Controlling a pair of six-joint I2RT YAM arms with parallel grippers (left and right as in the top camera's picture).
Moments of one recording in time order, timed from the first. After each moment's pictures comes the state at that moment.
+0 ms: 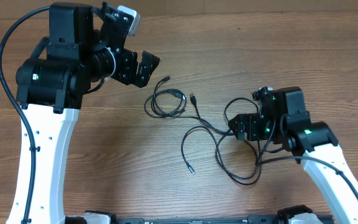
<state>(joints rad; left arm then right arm) -0.16 1.51 1.87 -1.13 0.38 0.14 0.20 1.20 0.86 -0.72 -0.29 0.17</state>
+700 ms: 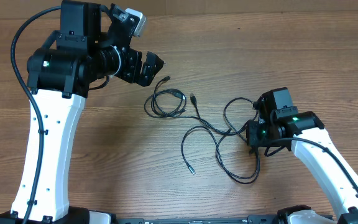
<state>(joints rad) -0.16 1.57 1.87 -1.15 0.42 0.15 0.20 1.36 0.86 -0.84 -0.15 0.23</state>
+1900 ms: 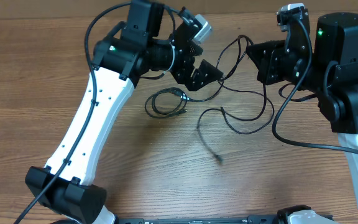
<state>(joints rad) -0.39 1.75 1.87 -0.91 0.77 0.21 0.20 1.35 1.72 -0.97 -0.40 0.17</state>
